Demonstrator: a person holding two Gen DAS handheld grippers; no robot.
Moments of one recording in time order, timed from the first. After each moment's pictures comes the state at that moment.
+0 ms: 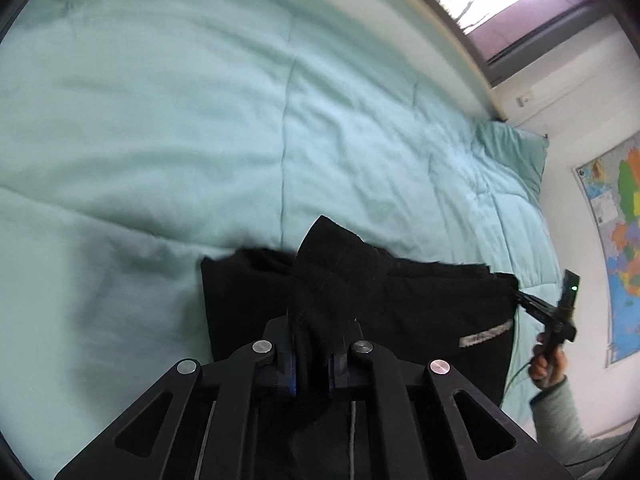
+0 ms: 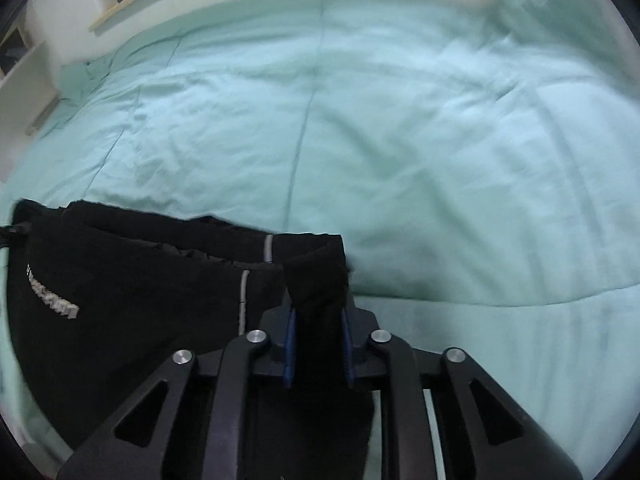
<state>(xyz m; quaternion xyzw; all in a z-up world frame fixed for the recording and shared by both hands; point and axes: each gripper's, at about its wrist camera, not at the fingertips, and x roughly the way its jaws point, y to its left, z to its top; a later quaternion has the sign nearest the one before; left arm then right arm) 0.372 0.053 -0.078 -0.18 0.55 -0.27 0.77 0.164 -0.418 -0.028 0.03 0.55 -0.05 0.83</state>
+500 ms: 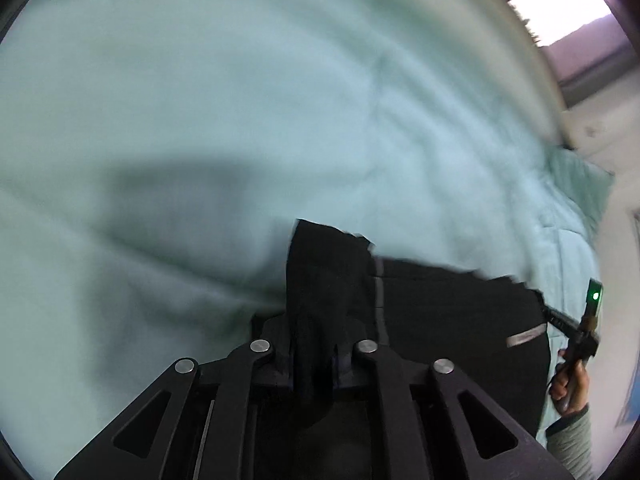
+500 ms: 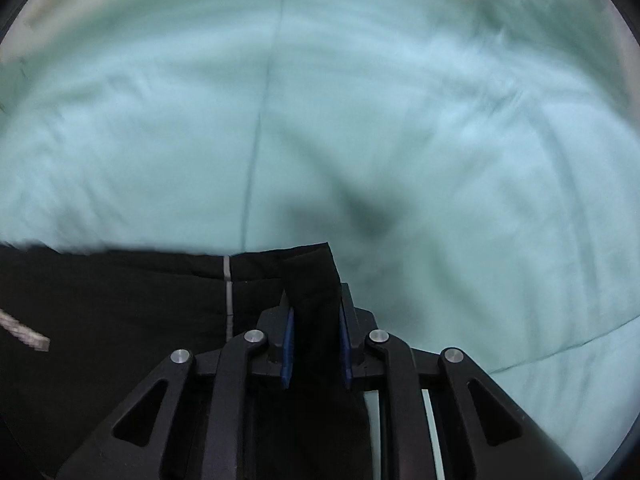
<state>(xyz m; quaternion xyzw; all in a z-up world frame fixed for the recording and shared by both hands) 0.430 0.052 -0.157 -0.19 0.61 -0.15 0.75 0.273 -0.420 -0.102 0.01 0.62 -0.13 0.78</state>
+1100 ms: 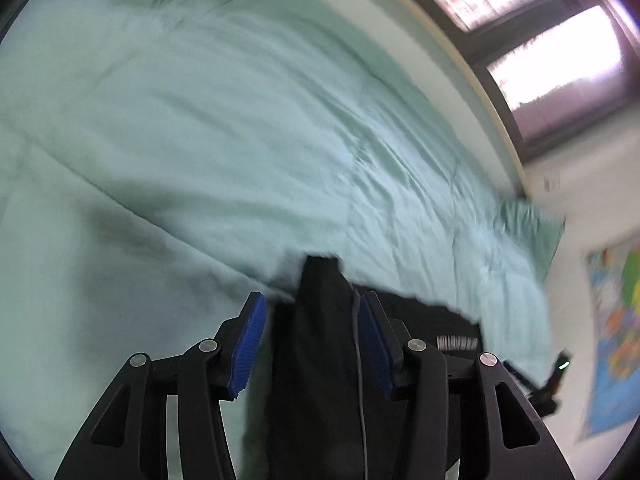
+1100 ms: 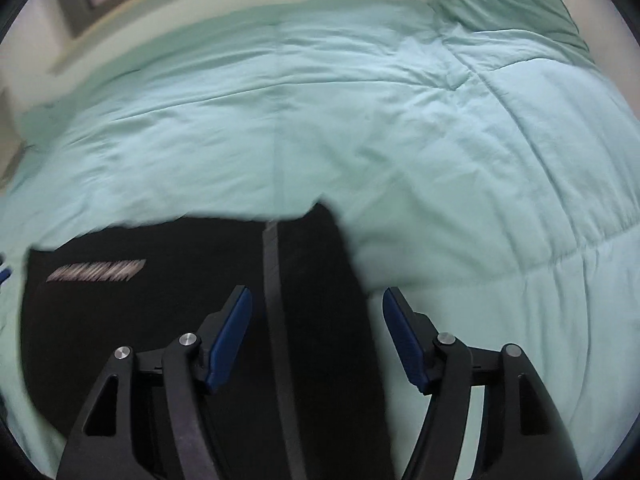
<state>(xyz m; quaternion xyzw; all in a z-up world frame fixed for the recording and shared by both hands) 0.370 0.104 -0.046 -0.23 0.53 -0.18 0.79 0.170 -0.400 -0.013 0.09 0.55 -0.12 0.82</state>
